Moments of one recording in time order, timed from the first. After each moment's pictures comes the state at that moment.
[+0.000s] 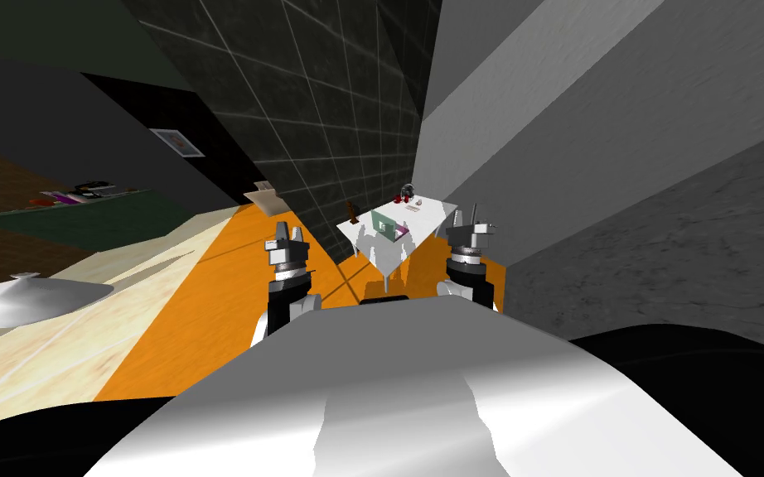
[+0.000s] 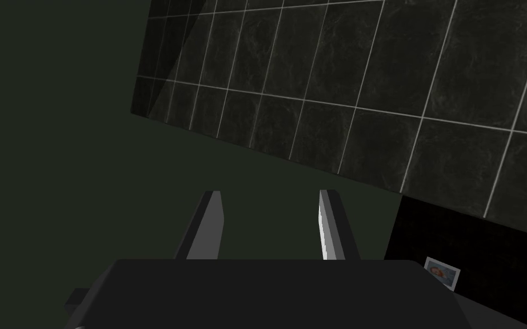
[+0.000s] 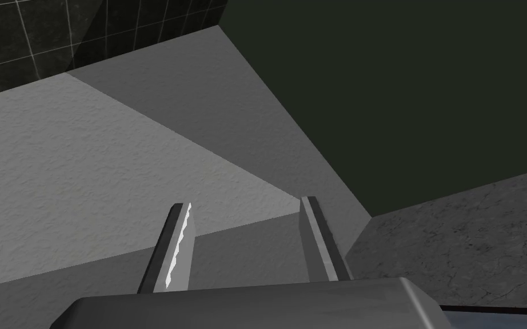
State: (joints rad) left arm 0.53 0.01 0.06 -2.37 -0.12 -0.38 0.16; right arm 0.55 0.00 0.03 -2.39 -0.10 -0.50 -0.07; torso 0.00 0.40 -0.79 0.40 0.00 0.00
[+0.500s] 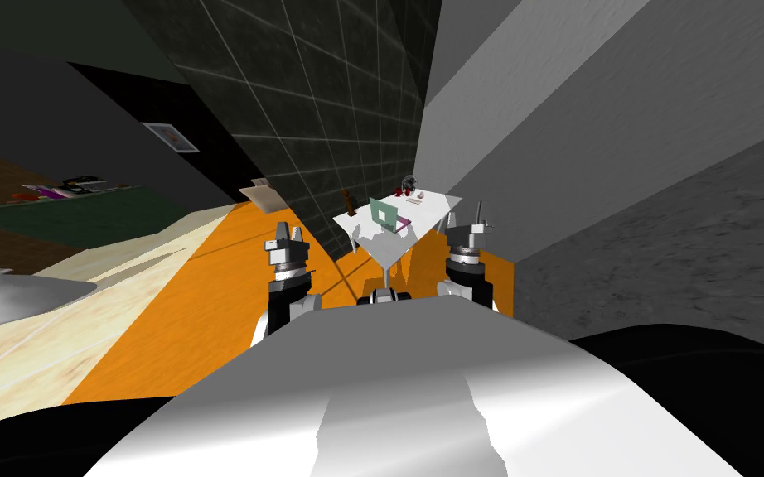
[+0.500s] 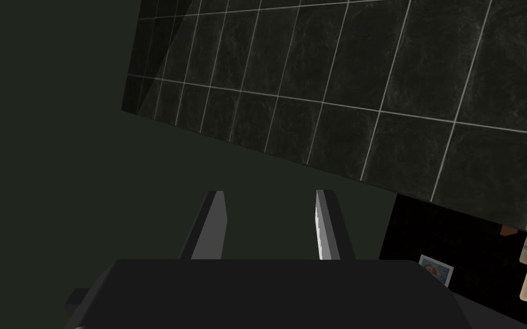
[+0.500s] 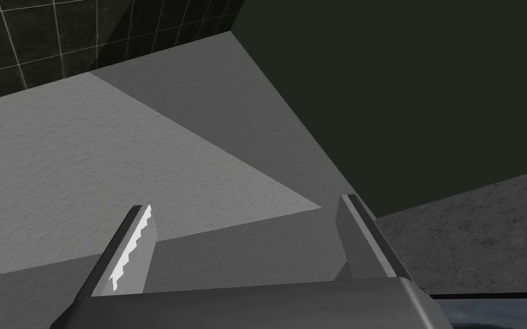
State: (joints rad) left arm 0.53 0.01 0.06 -2.37 -0.12 -0.38 0.16; right arm 0.54 -0.03 0.03 -2.38 -0.10 -0.50 -0.05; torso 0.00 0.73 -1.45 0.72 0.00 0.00
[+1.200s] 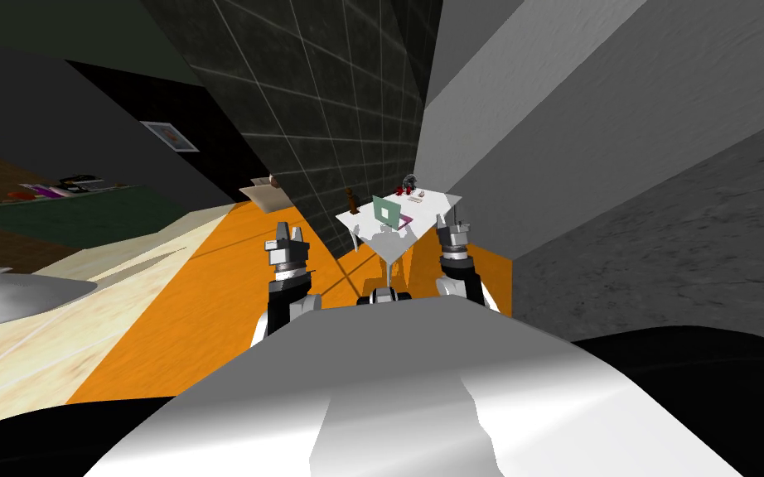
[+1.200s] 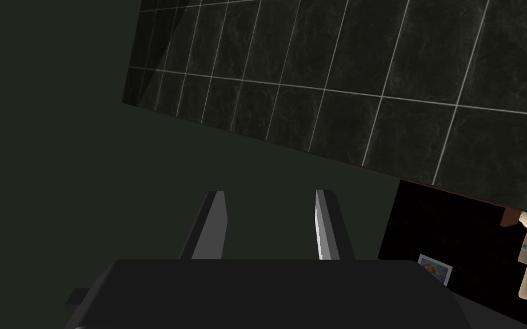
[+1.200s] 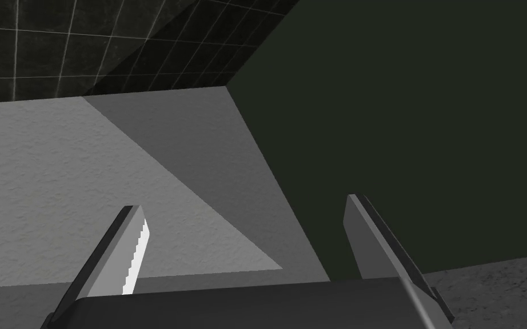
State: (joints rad) left arm 0.53 0.01 0.06 -2.37 -0.12 -0.38 0.16; right arm 0.45 -0.17 0.04 -2.27 -0.06 -0.52 0.11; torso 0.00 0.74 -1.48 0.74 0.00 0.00
